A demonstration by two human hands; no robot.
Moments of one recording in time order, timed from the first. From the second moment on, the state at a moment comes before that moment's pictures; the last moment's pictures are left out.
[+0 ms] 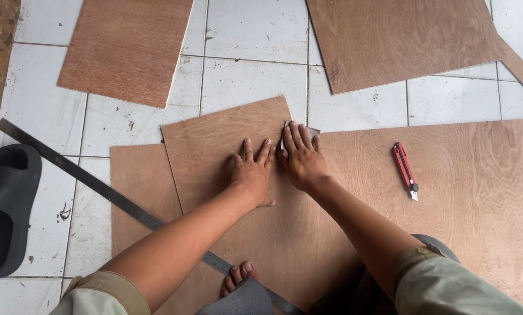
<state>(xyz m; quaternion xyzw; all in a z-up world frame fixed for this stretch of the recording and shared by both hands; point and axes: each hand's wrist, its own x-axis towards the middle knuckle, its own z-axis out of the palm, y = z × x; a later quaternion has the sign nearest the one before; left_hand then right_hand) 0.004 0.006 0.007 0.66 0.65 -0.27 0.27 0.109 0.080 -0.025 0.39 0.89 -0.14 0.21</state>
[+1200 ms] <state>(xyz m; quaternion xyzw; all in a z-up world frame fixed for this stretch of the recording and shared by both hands) 0.000 0.006 0.006 0.67 0.65 -0.23 0.27 0.092 0.097 -0.025 0.41 0.87 -0.11 0.25</state>
